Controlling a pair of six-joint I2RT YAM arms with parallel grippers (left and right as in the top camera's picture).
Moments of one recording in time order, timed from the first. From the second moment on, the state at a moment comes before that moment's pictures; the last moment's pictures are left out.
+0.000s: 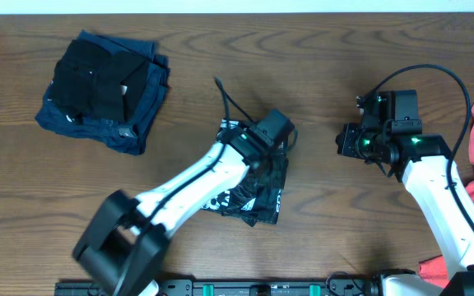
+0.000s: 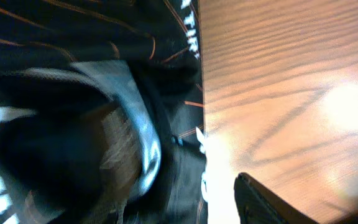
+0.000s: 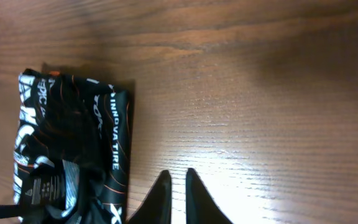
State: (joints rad) left arm -0.76 1.73 1.25 -0.80 0.18 -0.55; right arm 0.08 1.39 0.95 -0.64 -0.29 0.31
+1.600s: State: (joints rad) left arm -0.53 1.82 1.31 -1.11 0.06 -0.43; right arm 0.30 1.66 0.95 -0.37 -0.40 0.17
